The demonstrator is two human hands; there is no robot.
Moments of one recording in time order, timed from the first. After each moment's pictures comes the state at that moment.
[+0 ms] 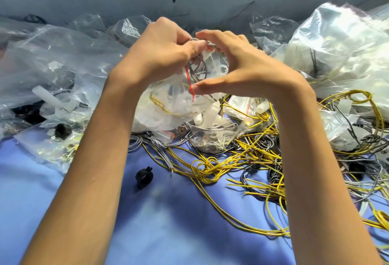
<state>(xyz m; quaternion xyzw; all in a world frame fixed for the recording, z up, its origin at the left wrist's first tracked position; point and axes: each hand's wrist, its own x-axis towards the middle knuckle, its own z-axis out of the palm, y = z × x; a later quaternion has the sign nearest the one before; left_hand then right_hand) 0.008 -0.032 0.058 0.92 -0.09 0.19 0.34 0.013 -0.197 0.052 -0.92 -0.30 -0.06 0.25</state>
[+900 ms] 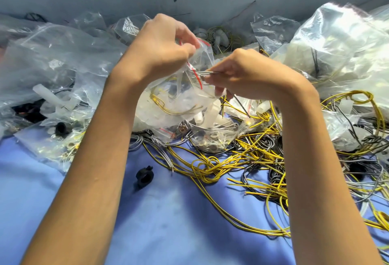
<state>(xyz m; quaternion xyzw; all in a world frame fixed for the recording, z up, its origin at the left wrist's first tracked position) 0.008 -0.030 0.057 0.92 -0.08 0.21 0.33 0.026 -0.201 0.042 -0.93 -0.31 -0.02 0.21</state>
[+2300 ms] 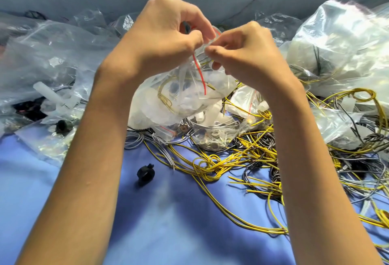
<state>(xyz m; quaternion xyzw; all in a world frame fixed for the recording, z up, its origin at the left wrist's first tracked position) -0.016 -0.038 0.072 0.90 -0.18 0.23 0.32 0.024 -0.185 0.046 -0.88 -0.21 -0.16 0.39</state>
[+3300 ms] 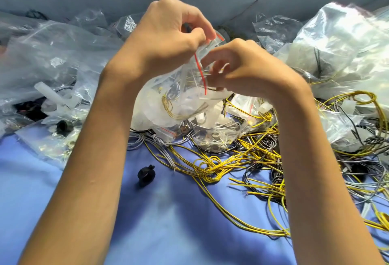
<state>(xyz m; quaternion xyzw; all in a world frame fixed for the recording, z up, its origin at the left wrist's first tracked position) -0.011 -0.038 0.071 0.90 -0.16 0.23 0.35 0.018 -0.190 0.049 -0.91 -0.31 -0.04 0.27</state>
